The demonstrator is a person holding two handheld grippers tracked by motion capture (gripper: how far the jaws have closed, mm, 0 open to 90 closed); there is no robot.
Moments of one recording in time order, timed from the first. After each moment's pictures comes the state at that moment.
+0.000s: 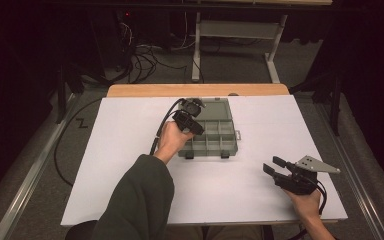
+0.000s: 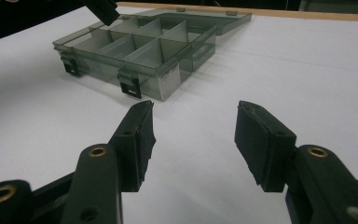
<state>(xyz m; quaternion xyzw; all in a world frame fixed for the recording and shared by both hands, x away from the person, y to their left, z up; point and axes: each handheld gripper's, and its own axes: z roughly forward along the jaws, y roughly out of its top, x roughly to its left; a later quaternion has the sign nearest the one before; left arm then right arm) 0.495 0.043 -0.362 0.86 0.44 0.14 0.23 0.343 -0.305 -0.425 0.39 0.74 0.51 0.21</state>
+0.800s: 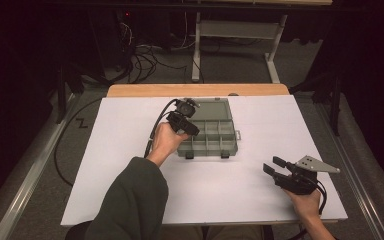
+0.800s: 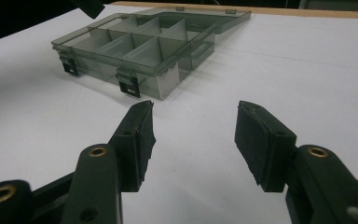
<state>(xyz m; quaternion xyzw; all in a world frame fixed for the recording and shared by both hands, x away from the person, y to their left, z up) 0.484 0.061 -0.356 0.85 0.44 0.14 0.25 0.344 -0.306 -0.426 0.39 0.74 0.51 0.21</state>
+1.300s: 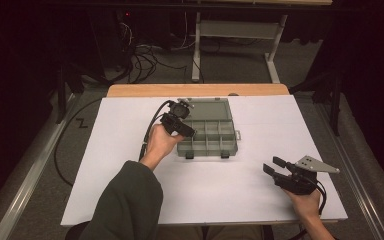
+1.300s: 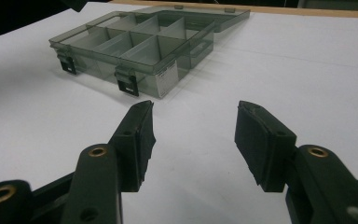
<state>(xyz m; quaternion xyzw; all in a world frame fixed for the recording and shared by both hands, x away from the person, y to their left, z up) 0.470 0.077 -0.353 0.84 0.45 0.15 0.26 0.344 -0.305 -0.427 0.39 0.74 0.50 0.21</state>
